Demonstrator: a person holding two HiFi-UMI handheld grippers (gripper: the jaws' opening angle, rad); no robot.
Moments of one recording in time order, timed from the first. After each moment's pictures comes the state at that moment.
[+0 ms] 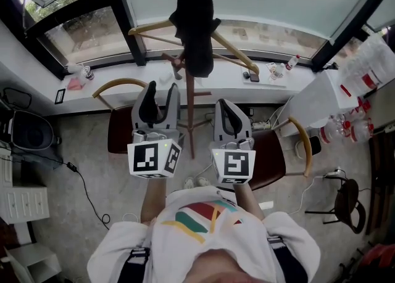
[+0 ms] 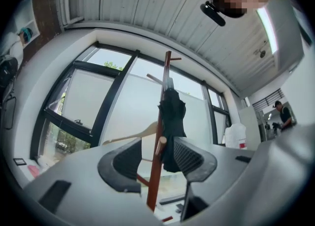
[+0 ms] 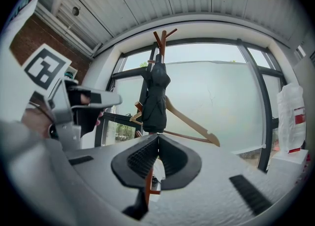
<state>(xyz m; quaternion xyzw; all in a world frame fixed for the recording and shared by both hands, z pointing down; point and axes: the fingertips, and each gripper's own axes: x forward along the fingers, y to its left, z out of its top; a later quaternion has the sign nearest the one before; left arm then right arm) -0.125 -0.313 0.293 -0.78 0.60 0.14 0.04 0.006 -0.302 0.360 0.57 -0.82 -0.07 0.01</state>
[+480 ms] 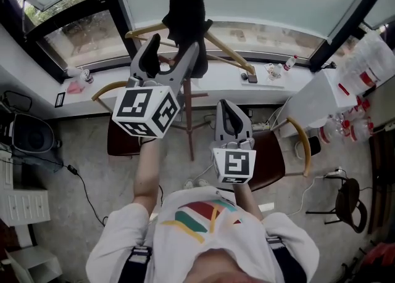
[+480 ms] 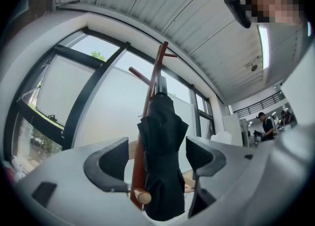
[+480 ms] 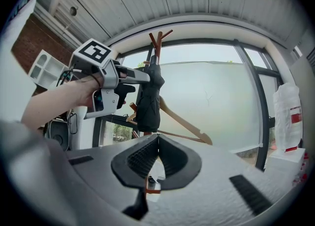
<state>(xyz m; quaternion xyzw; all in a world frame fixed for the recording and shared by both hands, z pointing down) -0.081 -0.377 0.217 -0.85 0.51 0.14 0.03 0.024 -0.299 0.361 0.58 -0.81 -0.06 0.01</state>
